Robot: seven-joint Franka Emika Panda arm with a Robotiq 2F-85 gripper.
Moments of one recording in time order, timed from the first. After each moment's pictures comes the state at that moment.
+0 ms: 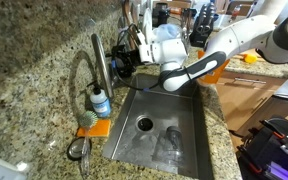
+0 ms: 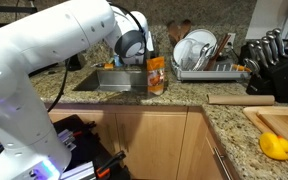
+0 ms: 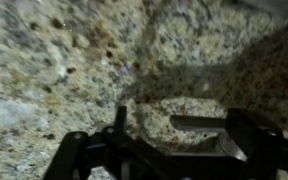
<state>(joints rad) -0.15 1.20 0.78 -1.35 -0.92 3.46 -1.77</state>
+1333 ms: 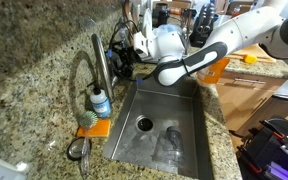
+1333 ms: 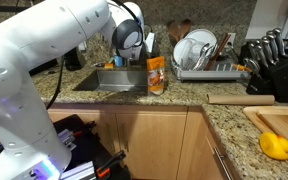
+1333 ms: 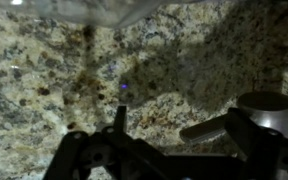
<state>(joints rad) -0.10 1.12 0.73 -1.36 -0.66 3.36 -1.55</state>
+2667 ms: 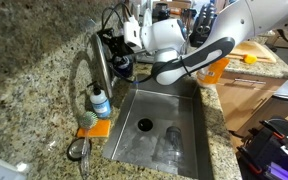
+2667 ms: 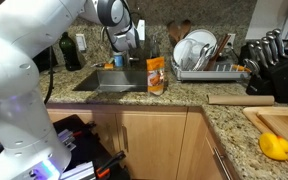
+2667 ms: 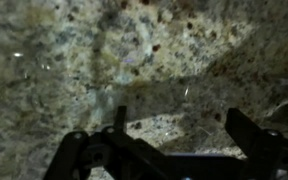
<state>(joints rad) 0.17 0.90 0.39 -1.37 -0.67 3.44 -1.35</state>
